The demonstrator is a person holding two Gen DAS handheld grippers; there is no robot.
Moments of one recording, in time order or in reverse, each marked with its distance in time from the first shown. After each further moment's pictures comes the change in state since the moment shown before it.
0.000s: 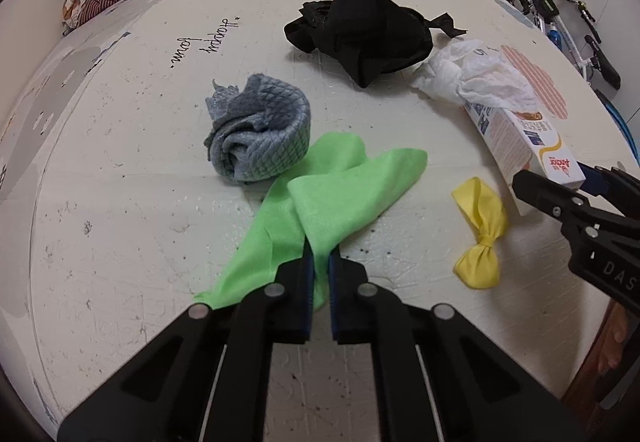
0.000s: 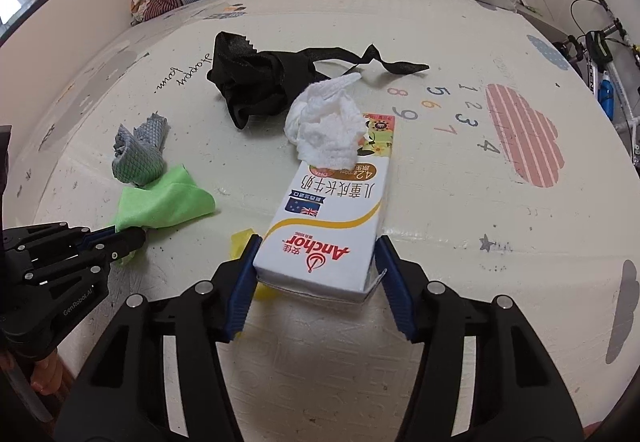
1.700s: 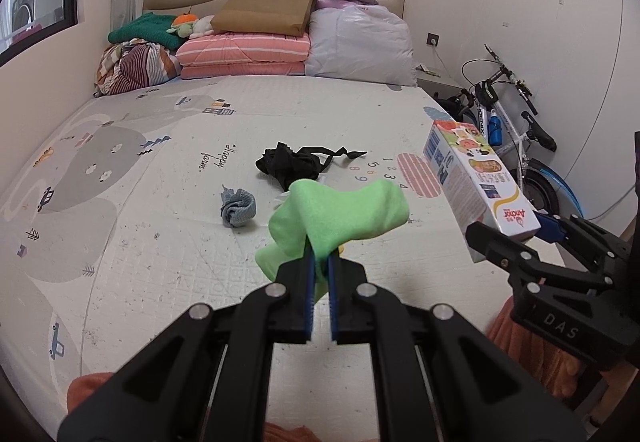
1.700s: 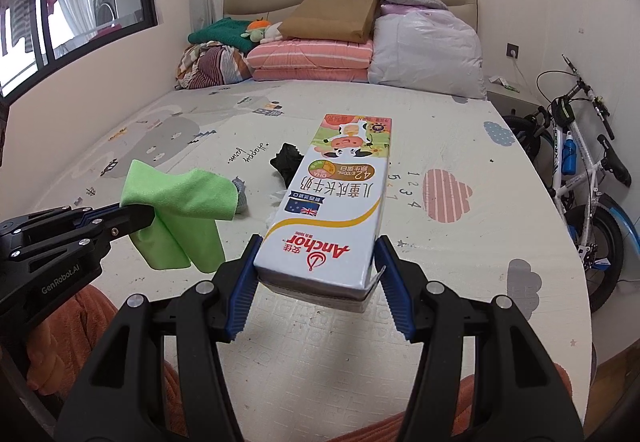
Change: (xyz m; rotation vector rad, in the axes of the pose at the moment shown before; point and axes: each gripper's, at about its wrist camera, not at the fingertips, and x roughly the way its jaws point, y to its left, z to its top) left arm -0.217 -0.080 -0.062 -0.040 -0.383 -0.040; right arm -0.226 0.001 -0.061 -0.066 -0.302 0.026
